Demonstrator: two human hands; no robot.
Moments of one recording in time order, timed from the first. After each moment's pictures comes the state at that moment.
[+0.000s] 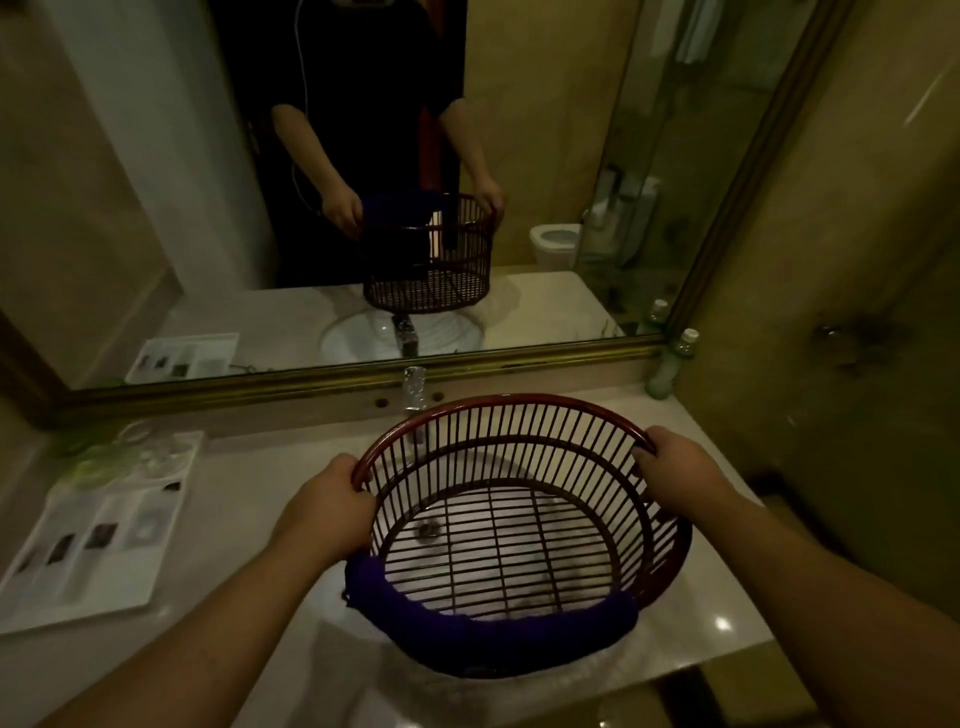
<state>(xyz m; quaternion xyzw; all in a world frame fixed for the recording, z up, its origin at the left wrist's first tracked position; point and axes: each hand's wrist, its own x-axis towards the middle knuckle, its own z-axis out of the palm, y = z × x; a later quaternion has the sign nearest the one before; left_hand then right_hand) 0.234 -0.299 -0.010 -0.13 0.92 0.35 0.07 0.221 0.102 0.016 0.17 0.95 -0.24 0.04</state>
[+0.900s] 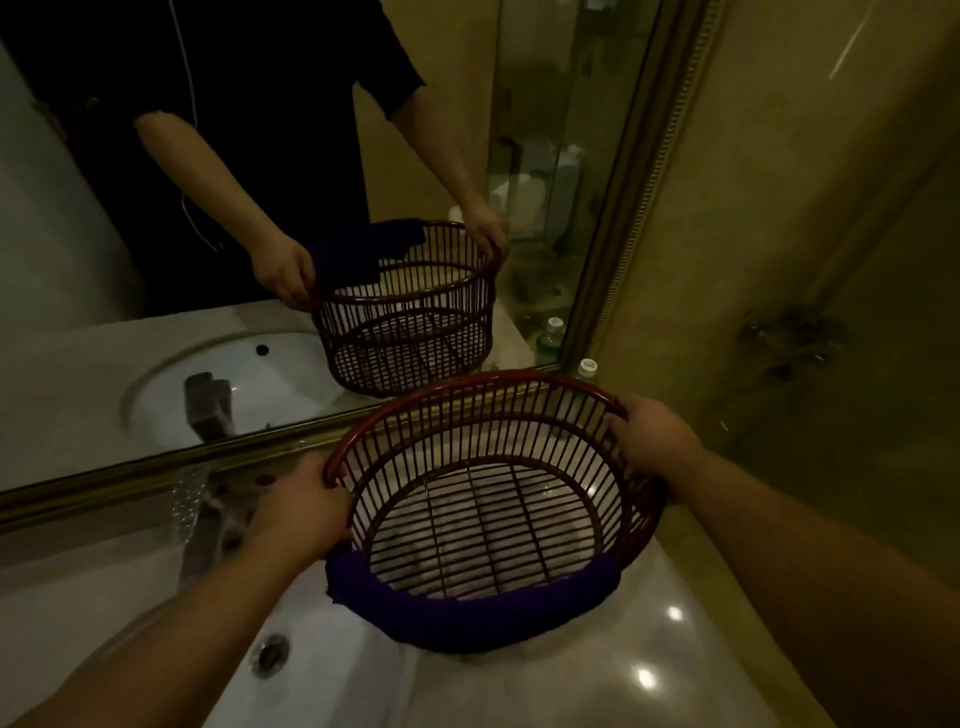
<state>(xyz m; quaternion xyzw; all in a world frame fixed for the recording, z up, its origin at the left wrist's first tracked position) 0.014 -0.042 -0.023 -0.11 0.92 0.36 0.11 -0.005 0.364 -0.013 0.18 0.95 -0.25 0.05</state>
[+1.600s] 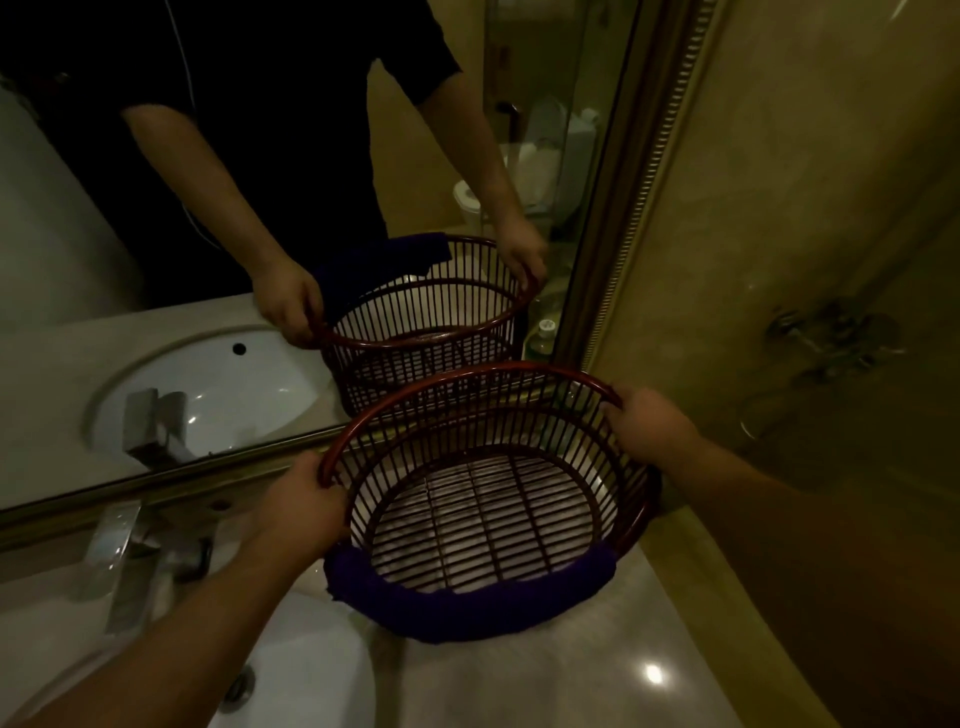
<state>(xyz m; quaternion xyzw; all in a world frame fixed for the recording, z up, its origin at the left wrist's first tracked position) -0.054 0.019 -0.053 -0.14 0.91 0.37 0.11 -0.092 0.428 -0.050 0.14 0.96 -0.24 0.07</state>
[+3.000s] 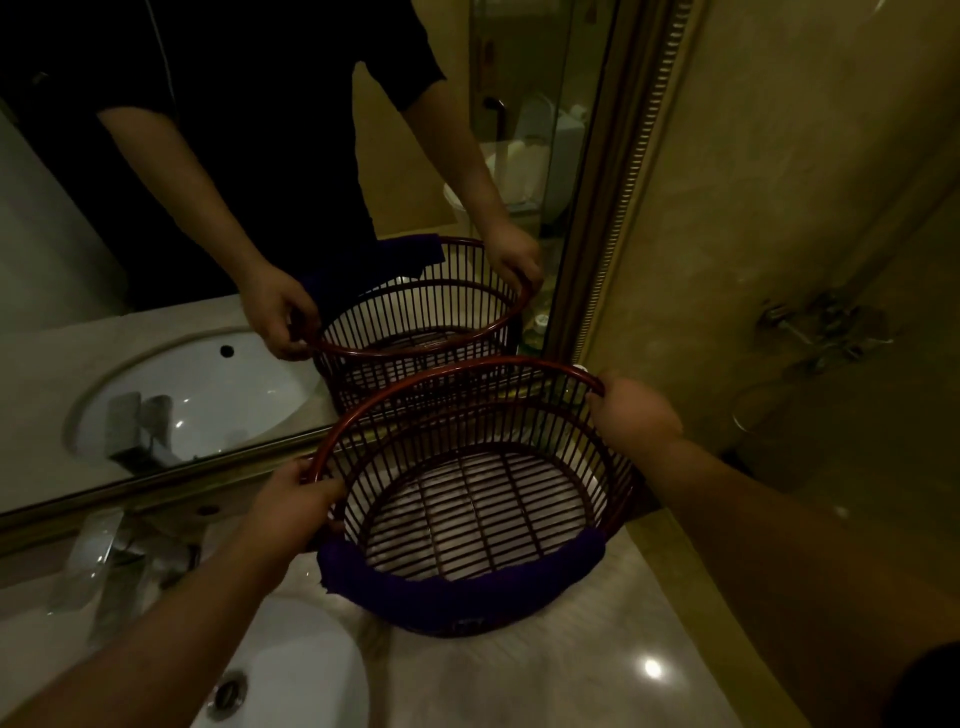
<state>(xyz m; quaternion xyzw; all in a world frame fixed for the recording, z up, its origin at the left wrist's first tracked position) -0.055 0.021 -0.056 -0.22 0.80 0.53 0.16 -0.103 0.429 -0.070 0.15 0.97 -0.17 0.01</state>
